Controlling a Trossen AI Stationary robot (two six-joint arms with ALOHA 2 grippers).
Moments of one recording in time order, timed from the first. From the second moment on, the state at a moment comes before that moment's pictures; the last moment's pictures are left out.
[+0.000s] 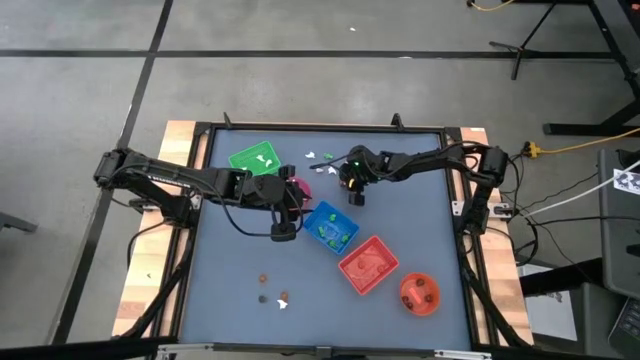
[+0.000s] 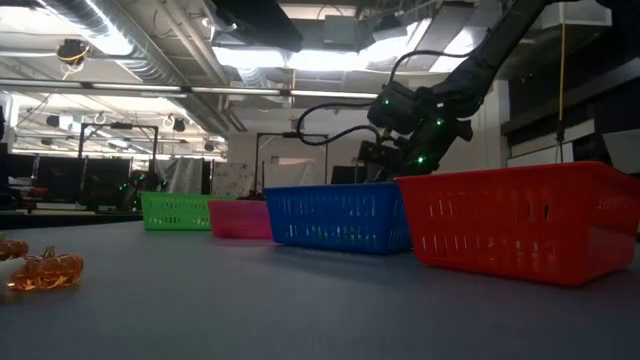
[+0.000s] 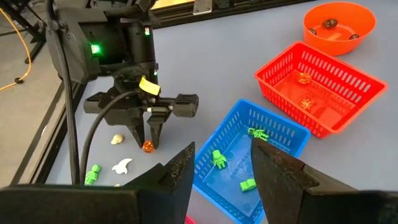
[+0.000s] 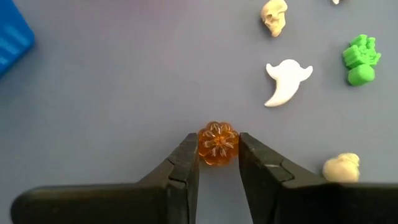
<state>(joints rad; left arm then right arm) -0.10 1.37 1.11 -0.36 -0.25 0.06 -0.37 1.83 0.92 -0.01 -0.11 -0.35</state>
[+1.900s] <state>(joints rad) -0.10 1.37 1.11 -0.37 -0.25 0.06 0.23 1.43 0.92 -0.45 -0.38 -0.10</state>
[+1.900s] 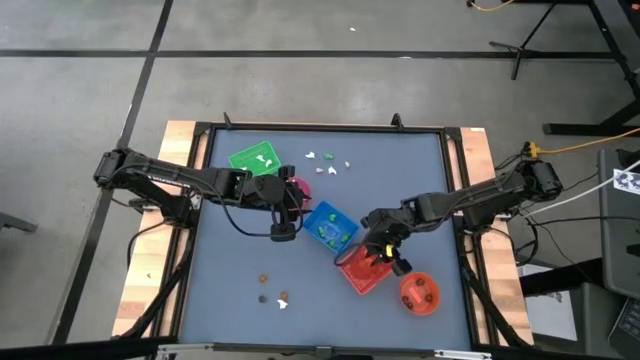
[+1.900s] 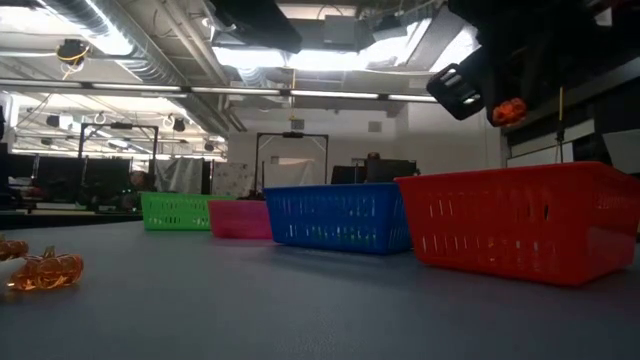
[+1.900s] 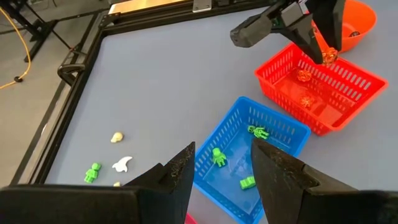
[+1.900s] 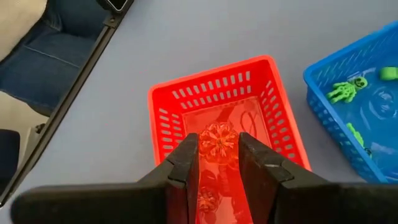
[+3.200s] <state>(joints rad) -0.13 1.37 1.11 -0.40 -0.13 -0.15 0.23 1.43 0.92 -0.45 -0.38 -0.10</state>
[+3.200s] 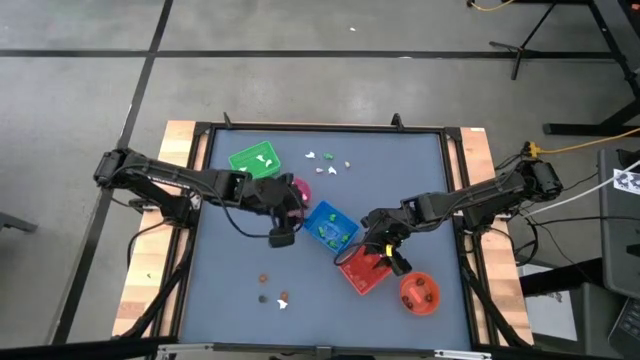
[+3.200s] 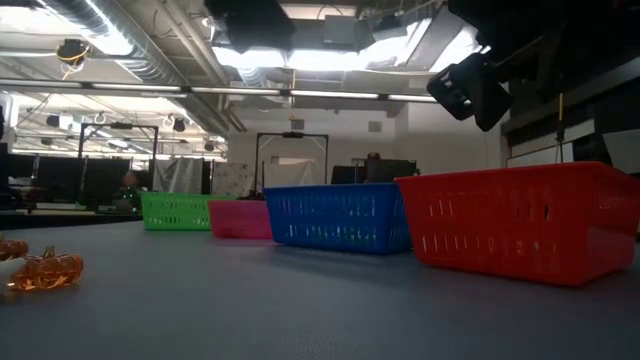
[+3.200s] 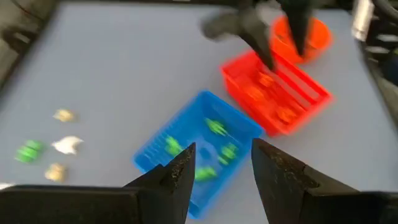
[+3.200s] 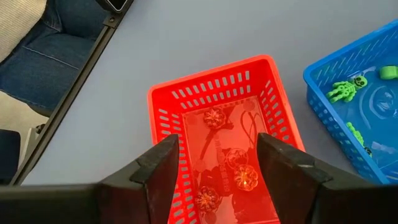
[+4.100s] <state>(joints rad) -0.59 1.61 1.11 -0.53 -0.14 -0.49 0.23 1.43 0.92 -0.45 -0.38 -0.10</state>
